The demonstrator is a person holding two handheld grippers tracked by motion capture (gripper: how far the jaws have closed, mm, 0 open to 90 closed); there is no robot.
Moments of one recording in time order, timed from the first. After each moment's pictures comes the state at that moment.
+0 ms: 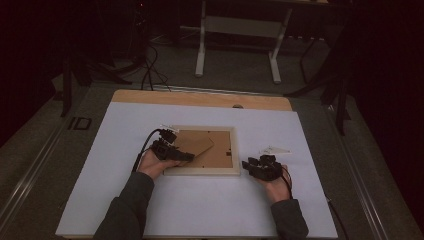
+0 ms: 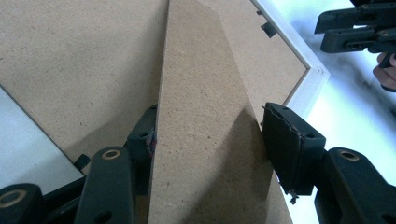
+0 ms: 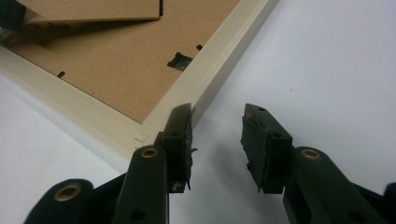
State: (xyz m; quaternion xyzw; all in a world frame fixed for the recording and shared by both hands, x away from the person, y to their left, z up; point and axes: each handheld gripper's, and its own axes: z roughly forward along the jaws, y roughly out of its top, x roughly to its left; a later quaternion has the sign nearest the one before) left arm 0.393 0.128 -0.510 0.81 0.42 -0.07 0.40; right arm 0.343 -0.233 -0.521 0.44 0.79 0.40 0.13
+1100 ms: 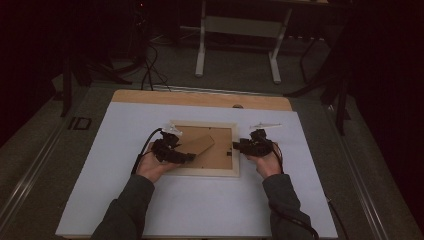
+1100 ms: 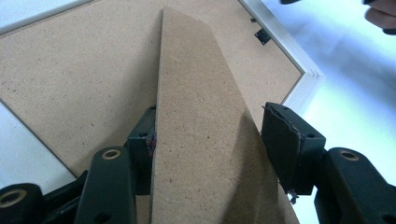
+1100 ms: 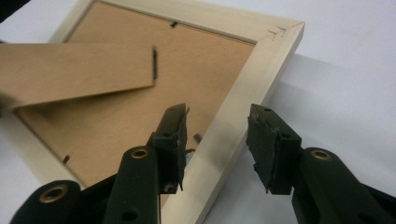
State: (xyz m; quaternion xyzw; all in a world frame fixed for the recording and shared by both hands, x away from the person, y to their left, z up) left arm 0.368 0.118 -0.483 0.84 0.37 0.03 0.40; right arm 0.403 -0.204 -0.486 0.45 0.79 0.41 0.09
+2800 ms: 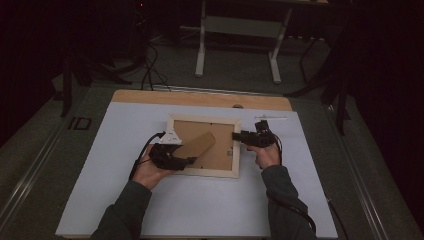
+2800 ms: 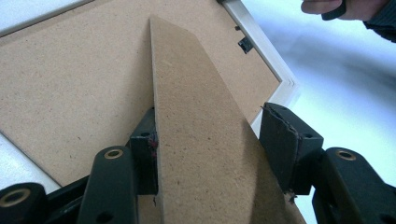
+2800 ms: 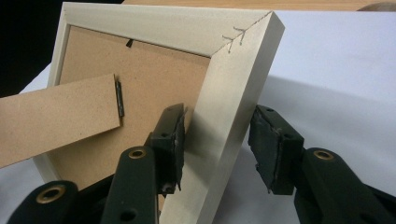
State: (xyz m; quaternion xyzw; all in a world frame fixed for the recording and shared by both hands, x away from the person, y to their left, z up) left arm 0.337 0.116 -0.467 0.84 0.30 0.10 0.44; right arm 0.431 -0.213 -0.482 0.47 0.75 0.46 0.04
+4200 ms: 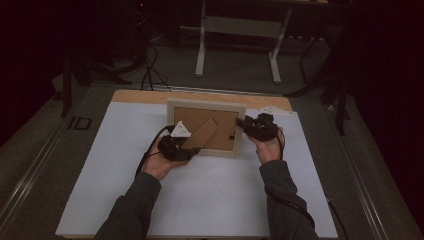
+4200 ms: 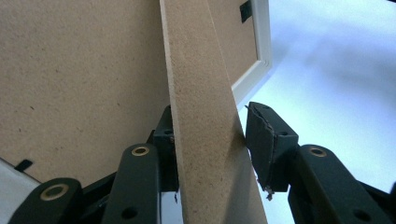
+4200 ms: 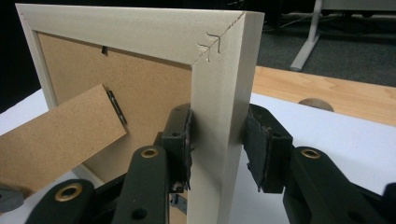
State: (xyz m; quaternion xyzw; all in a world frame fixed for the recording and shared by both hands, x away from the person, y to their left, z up) left arm 0.361 0.095 -0.463 0.85 0.31 0.14 0.41; right arm 0.418 -0.204 -0.437 0.43 0.73 0.50 0.18
